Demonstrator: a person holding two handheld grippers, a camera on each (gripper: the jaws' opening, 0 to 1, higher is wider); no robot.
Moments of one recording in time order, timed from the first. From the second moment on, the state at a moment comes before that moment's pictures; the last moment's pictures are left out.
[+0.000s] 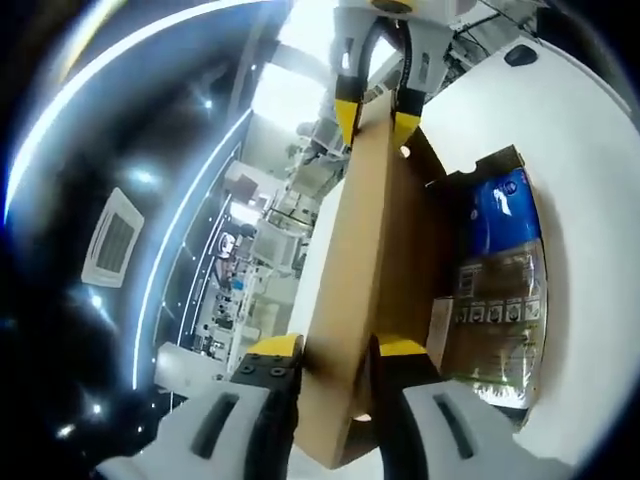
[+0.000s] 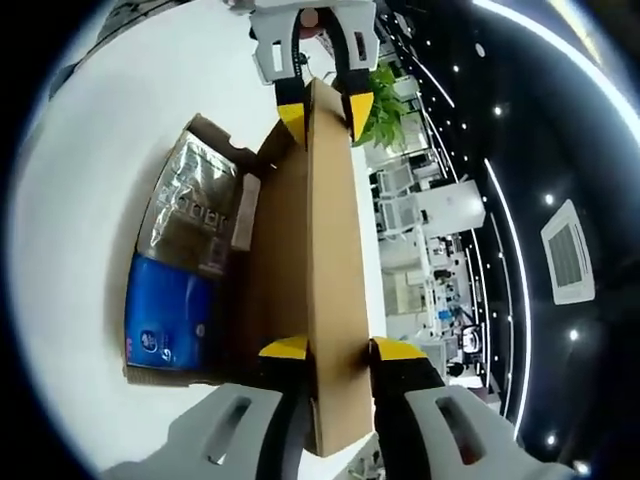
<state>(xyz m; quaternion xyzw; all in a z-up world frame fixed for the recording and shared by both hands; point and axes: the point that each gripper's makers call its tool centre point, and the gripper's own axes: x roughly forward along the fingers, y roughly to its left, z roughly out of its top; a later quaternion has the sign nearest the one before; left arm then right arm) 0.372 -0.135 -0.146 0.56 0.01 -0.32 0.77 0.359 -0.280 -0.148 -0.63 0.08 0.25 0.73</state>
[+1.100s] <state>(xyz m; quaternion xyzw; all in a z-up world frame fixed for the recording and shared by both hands) 0.405 -0.140 -0.139 0.56 0.01 -0.34 0.76 0.390 -0.281 -0.137 -0.62 0.09 0.26 0.73</state>
